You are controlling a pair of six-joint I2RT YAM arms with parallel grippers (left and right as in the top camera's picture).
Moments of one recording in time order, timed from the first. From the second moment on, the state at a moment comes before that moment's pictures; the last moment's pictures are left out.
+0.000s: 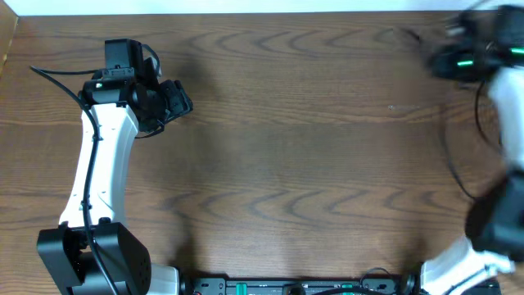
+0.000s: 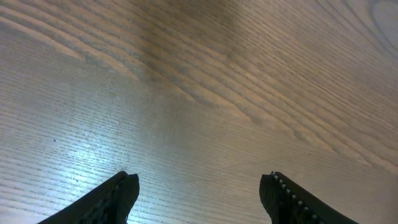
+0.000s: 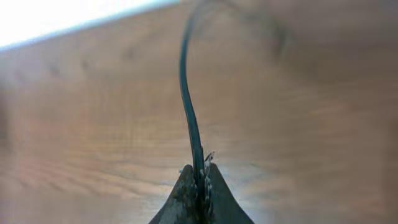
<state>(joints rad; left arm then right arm) 0.08 1.62 1.41 -0.96 0.23 -0.36 -0.31 1.81 1.68 -0.78 -0.42 -0.02</state>
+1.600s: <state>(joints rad) 0.08 1.62 1.41 -0.96 0.23 -0.36 -0.23 1.29 1.68 -1.14 -0.53 -0.05</state>
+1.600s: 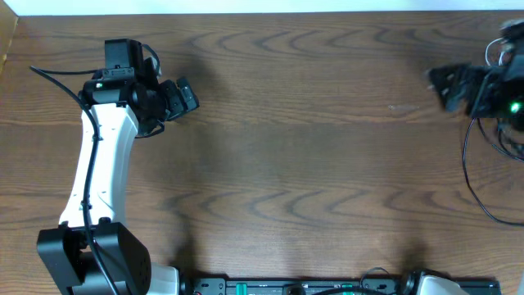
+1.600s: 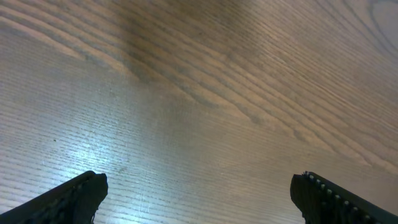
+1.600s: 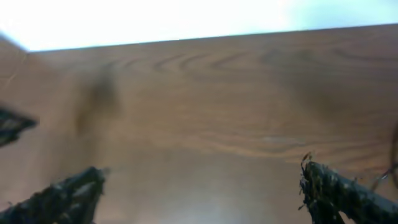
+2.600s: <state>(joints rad) 0.08 1.62 1.41 -0.96 0.23 -0.36 -0.01 0.69 0.86 -0.50 -0.30 -0.09</state>
